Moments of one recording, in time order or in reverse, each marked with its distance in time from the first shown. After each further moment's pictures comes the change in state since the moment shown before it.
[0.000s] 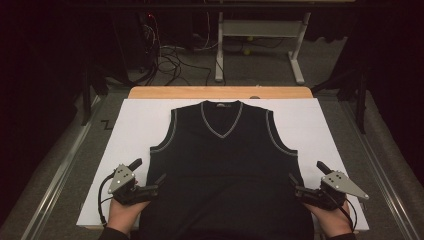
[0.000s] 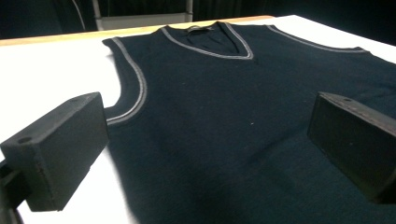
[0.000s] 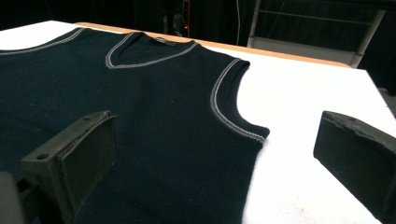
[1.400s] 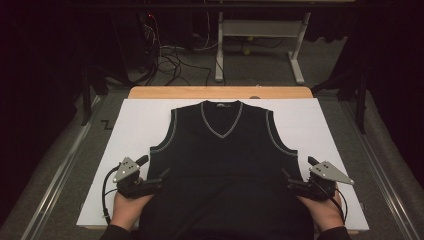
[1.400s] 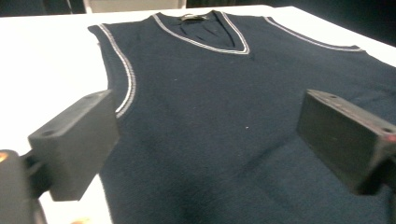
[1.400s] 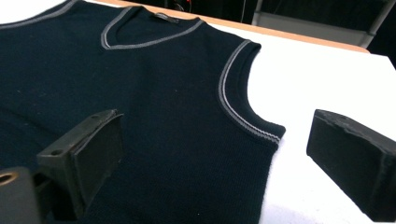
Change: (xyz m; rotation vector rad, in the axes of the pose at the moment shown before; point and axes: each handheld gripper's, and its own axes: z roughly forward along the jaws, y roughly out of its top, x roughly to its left) left arm 0.009 0.011 0.011 0.051 -0.028 -0.069; right arm 0.007 0.012 0.024 0.121 0.007 -0.019
